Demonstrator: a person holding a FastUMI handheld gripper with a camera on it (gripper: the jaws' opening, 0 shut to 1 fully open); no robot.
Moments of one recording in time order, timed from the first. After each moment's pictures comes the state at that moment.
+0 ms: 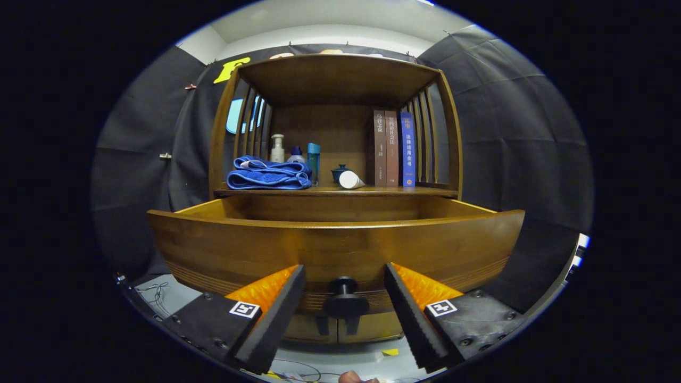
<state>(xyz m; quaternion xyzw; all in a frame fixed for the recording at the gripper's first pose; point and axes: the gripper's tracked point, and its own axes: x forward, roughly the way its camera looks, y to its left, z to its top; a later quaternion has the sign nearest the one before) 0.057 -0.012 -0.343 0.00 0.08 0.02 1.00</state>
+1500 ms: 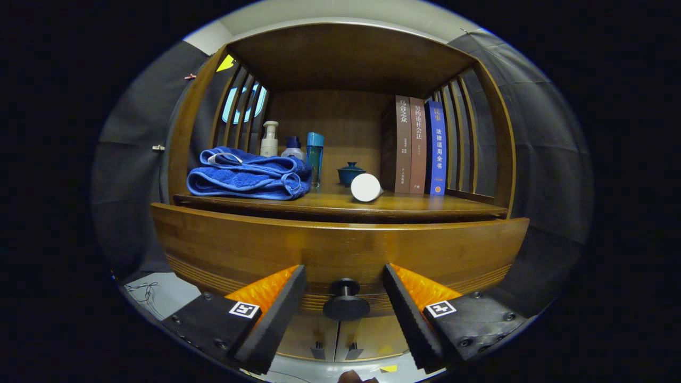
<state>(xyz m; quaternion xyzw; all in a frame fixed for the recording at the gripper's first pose) 0.196 0.005 -0.352 -0.01 0.10 0.03 0.99</state>
